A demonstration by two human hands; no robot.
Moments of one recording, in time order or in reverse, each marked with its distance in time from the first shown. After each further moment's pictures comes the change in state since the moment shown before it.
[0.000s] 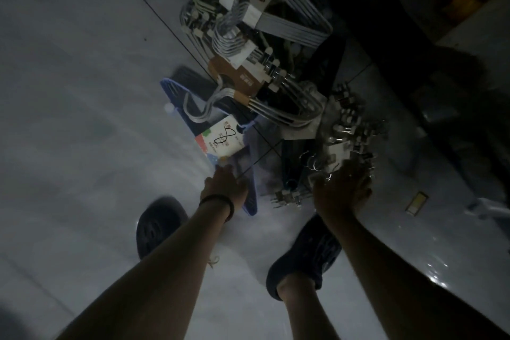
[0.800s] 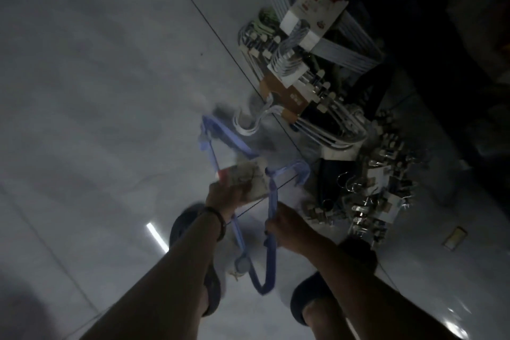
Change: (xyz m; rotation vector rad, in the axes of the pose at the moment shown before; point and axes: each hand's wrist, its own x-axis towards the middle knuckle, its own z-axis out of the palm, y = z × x) left_hand 0.002 -0.075 -0.052 -1.007 0.041 -0.339; right_hand -0.091 -0.119 0.035 0.061 -0.792 -0.582
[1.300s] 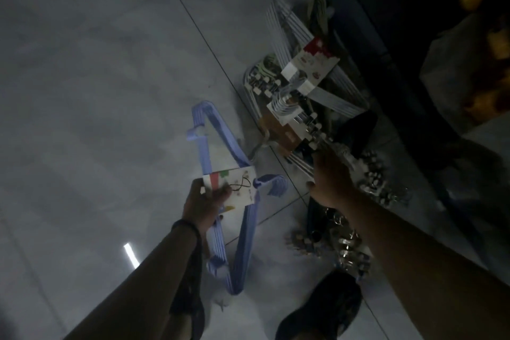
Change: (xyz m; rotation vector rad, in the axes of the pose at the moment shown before) left_hand -0.032 0.046 -0.040 -0.123 -0.002 0.253; right_hand 0.033 0.005 -0.176 -0.545 0.432 0.103
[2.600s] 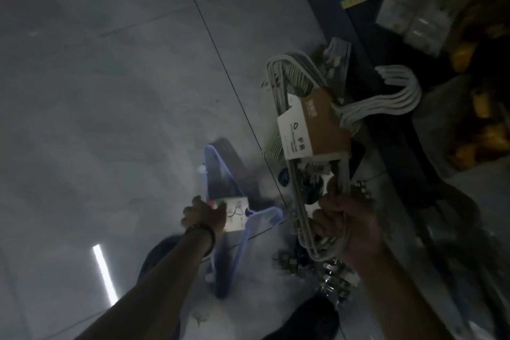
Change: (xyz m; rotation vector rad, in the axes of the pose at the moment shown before) left_hand 0.016 -0.005 0.020 0.457 0.181 -0.166; right_hand -0.103 -0.024 -0.085 2.045 -0.395 -0.138
